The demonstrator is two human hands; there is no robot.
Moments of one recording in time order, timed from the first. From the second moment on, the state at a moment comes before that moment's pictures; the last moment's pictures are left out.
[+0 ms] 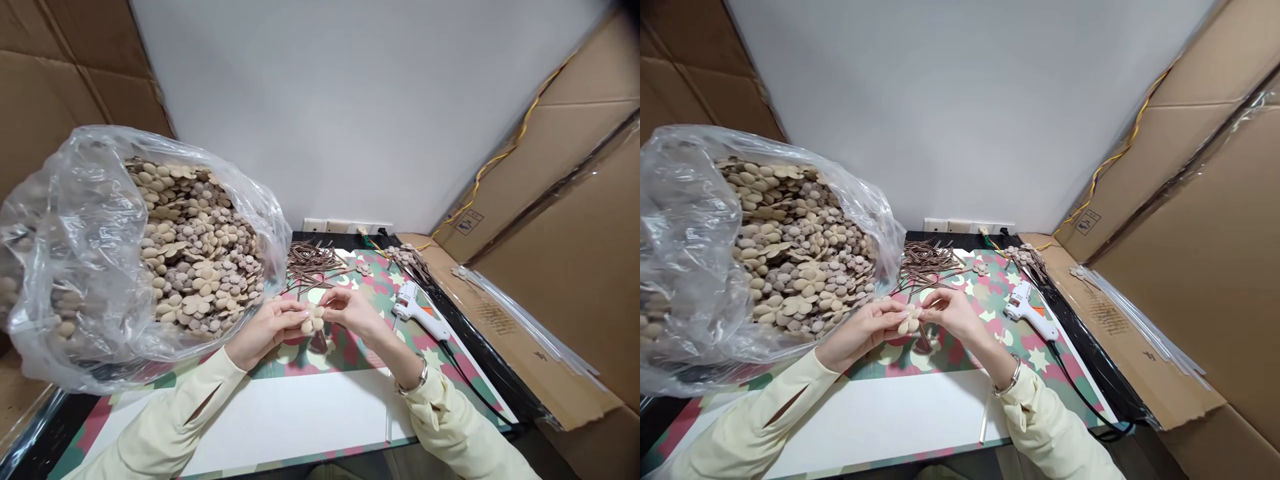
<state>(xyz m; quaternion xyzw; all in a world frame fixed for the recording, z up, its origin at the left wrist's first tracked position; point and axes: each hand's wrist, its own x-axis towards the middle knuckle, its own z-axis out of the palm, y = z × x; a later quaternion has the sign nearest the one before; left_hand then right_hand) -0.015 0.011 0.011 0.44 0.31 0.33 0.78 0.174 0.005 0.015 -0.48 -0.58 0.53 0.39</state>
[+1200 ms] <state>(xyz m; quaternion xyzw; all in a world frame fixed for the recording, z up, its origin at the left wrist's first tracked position) -0.006 0.012 0.003 0.42 0.40 0.38 0.72 0.181 -0.010 0.003 -0.49 -0.51 0.63 0.32</state>
